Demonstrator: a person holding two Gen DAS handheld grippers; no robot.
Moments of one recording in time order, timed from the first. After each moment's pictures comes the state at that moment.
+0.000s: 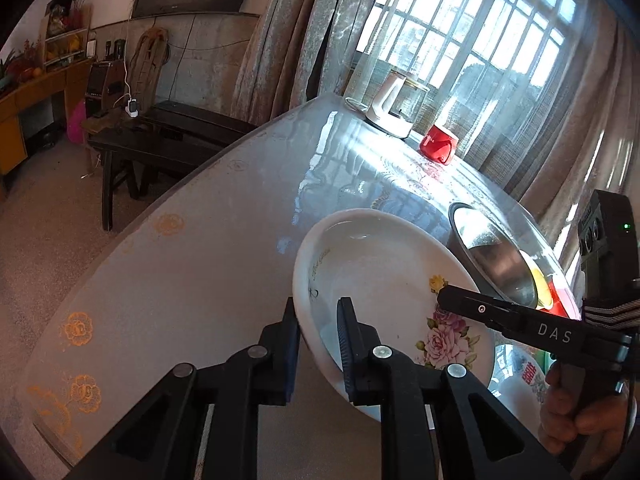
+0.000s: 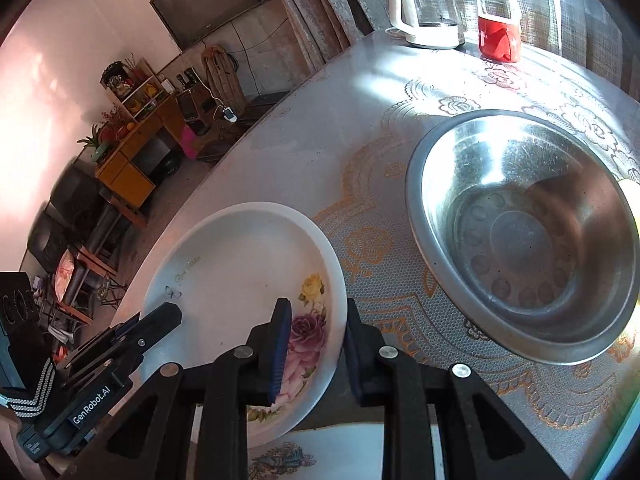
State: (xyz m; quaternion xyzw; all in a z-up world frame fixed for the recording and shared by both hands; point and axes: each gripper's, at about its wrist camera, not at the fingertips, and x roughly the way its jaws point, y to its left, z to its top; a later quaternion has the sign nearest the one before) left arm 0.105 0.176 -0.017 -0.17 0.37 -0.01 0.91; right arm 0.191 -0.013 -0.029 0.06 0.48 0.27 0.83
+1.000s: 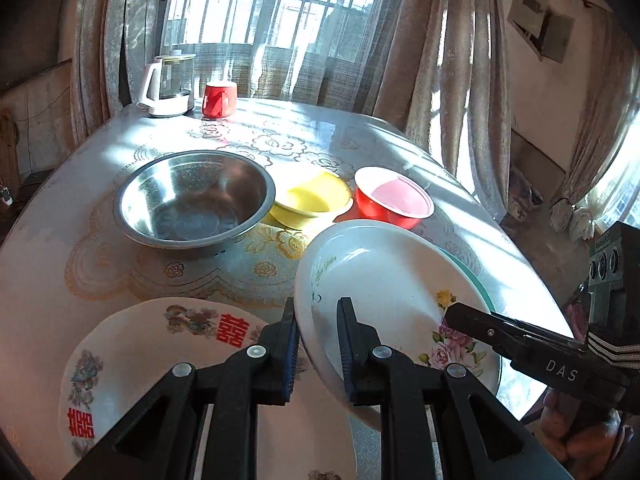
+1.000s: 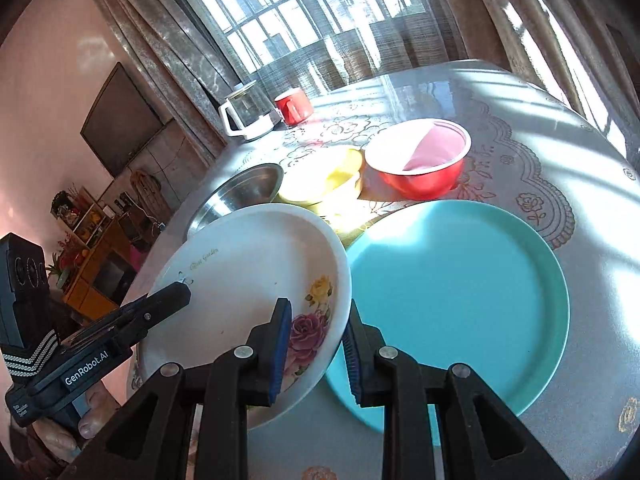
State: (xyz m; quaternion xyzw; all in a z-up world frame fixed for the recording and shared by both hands) left arm 0.084 -0.101 0.014 -0.02 0.39 -0.23 0.89; right arm 0.039 -0.287 -0.015 0.21 0.38 0.08 0.90
